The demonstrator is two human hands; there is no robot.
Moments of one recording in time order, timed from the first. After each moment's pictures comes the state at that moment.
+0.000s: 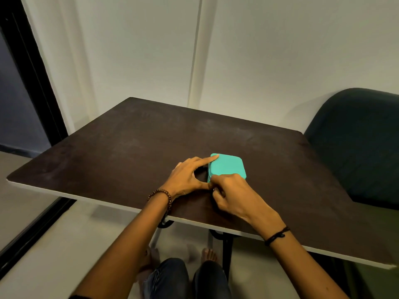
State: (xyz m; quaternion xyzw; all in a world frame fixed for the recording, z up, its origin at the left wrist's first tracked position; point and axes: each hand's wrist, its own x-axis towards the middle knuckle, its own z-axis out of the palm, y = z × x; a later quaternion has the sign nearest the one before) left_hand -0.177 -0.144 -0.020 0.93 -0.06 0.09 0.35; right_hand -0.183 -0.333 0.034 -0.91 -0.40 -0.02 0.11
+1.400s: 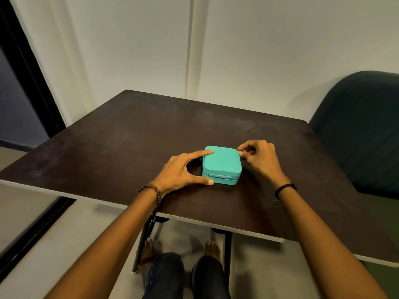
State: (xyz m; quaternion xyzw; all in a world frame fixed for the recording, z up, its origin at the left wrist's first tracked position) left_hand -0.174 -0.146 -0.018 0.91 -0.03 0.05 0.42; right_hand -0.063 -0.381 0.025 -0.91 -0.21 -0.08 0.35
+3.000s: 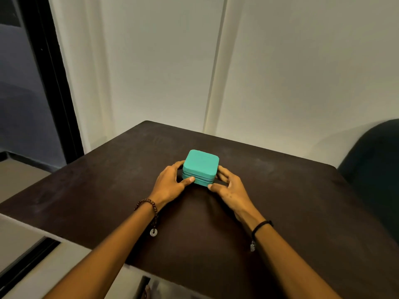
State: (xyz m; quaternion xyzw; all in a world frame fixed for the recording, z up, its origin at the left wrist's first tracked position) left_hand -0.111 -0.067 -0.017 0.87 0.15 0.18 0.43; right_hand -0.052 -0.261 0.008 -0.77 -0.24 0.15 0.57
